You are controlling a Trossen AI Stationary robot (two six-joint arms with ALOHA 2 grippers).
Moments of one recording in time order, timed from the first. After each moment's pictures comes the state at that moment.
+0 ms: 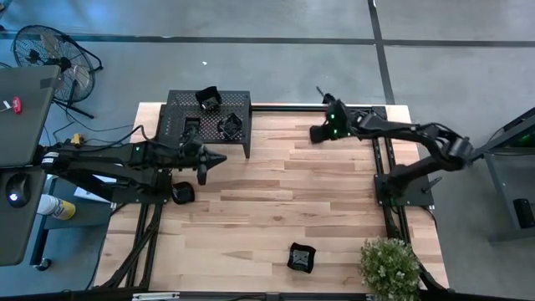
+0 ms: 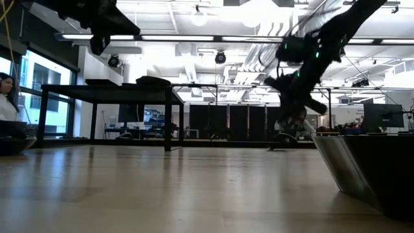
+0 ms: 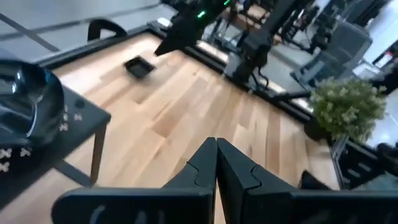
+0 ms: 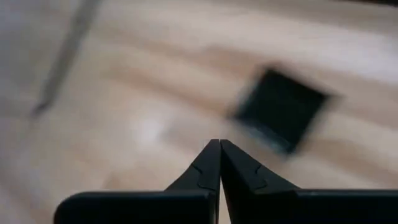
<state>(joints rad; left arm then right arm) 0.01 0.69 0.59 -0.17 -0.18 -0.48 -0.65 1.40 0.75 -0.27 -0.01 0.64</state>
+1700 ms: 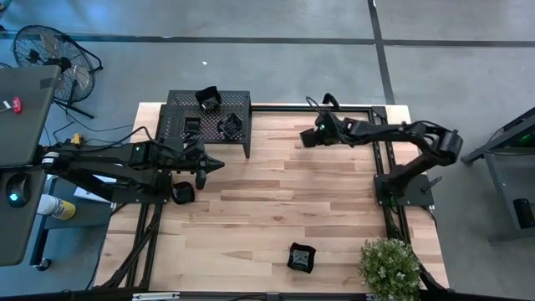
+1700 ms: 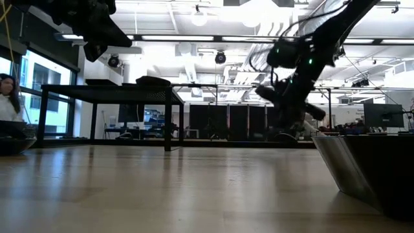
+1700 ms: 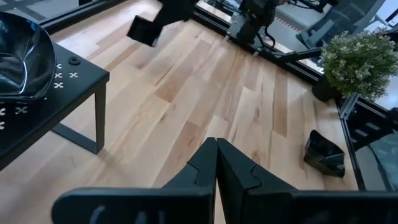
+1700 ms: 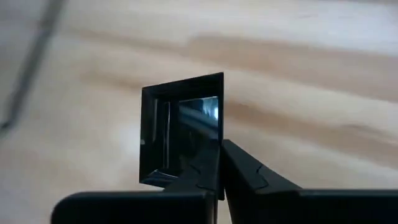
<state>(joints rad) 0.01 0.69 0.59 -0.30 -0.12 -0.45 -0.54 1.50 0.75 -0.22 0.15 0.80</state>
